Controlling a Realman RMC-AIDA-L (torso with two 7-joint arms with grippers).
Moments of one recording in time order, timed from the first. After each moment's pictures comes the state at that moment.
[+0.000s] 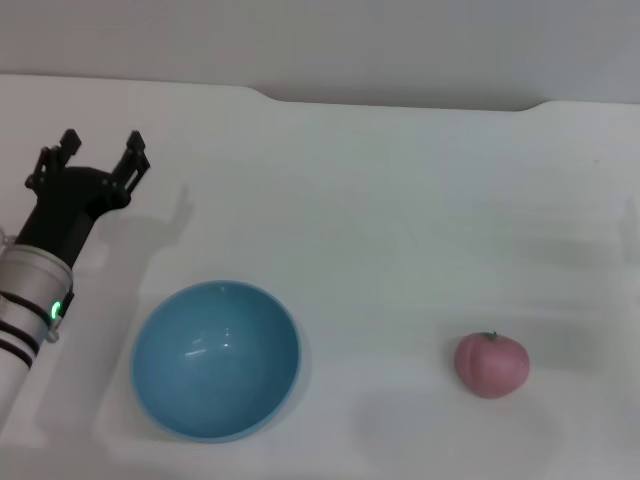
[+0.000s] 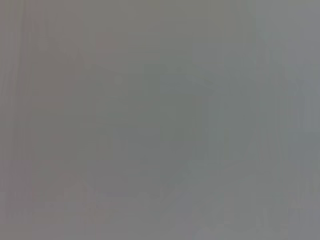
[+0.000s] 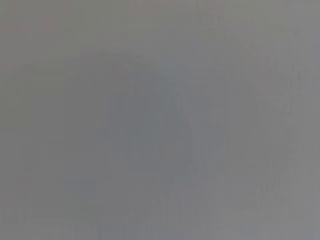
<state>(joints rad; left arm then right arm) -0.45 -2.07 0.30 -0.20 1.11 1.26 -0.21 0.46 2.08 -0.42 0.11 -0.98 -1.21 0.26</state>
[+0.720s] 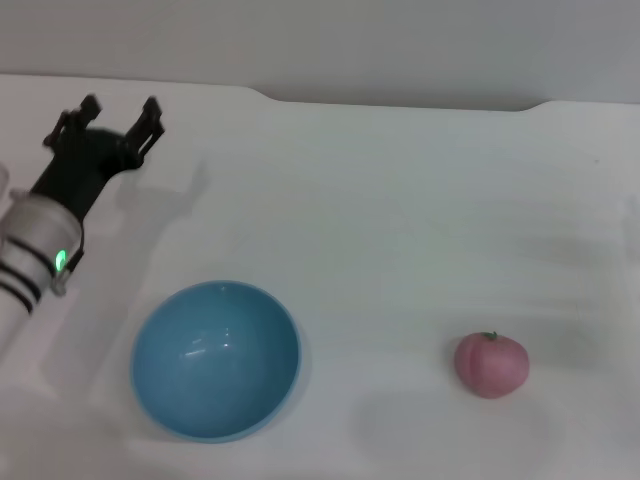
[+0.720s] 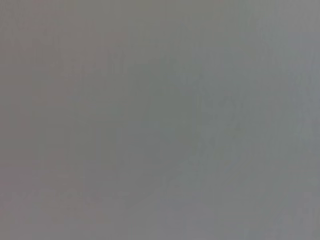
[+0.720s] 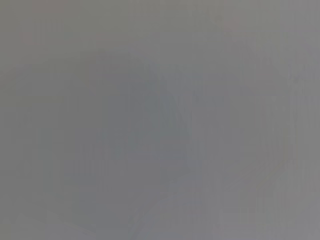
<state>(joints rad) -0.53 -2.05 0.31 -0.10 1.19 1.15 -0.40 0.46 2.08 -0.42 0.10 -0.98 -1.21 0.26</state>
